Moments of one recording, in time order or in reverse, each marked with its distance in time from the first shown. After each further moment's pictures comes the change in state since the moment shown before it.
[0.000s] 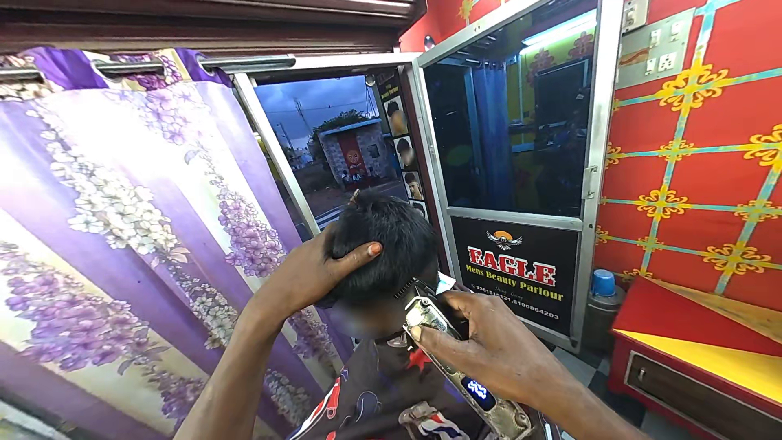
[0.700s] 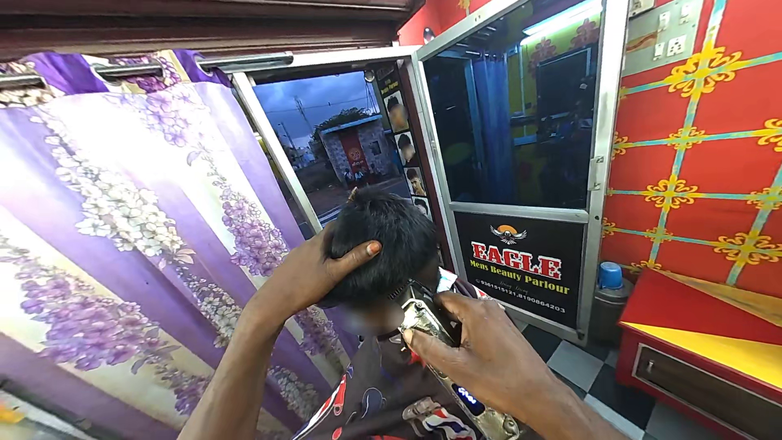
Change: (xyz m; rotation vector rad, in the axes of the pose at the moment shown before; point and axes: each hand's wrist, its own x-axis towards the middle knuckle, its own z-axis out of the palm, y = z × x) left_hand -0.003 0.003 -0.002 0.022 -0.003 -0.015; right_hand -0.003 -0.001 0.022 -0.055 0.124 -0.057
